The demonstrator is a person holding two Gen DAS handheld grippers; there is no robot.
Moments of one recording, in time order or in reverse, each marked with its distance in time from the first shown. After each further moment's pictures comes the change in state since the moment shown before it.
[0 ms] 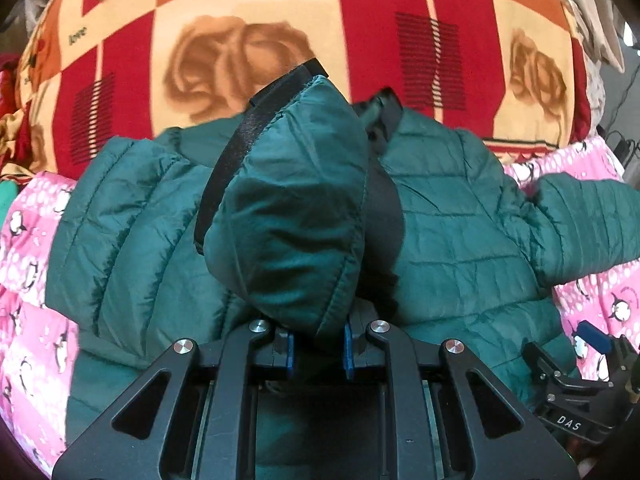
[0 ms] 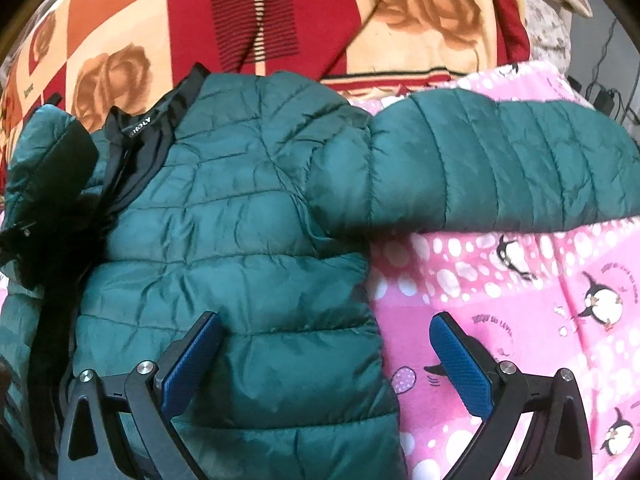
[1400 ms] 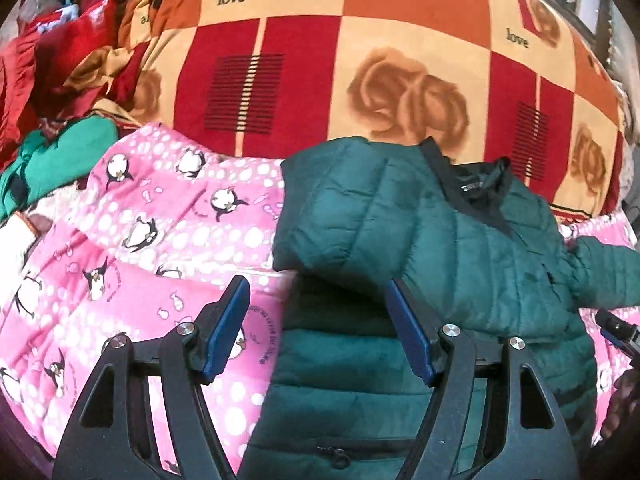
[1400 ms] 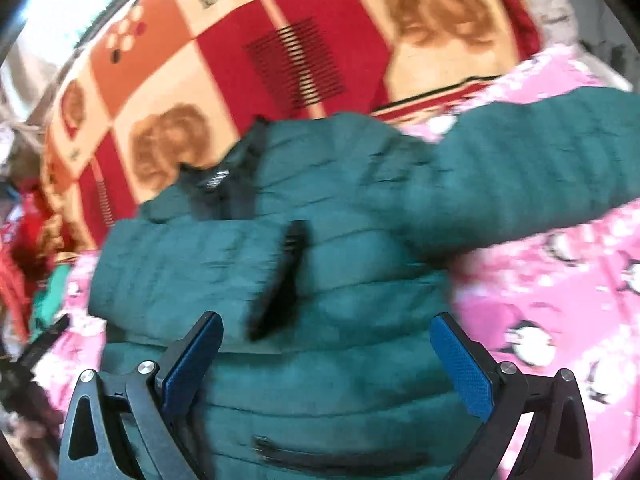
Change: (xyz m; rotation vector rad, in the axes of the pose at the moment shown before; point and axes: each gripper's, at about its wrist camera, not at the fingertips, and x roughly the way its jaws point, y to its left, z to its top) left arm -0.072 0.194 -0.038 -0.223 -0.070 0.077; right arm -0.049 0.025 0.023 0.146 -0.016 0.274
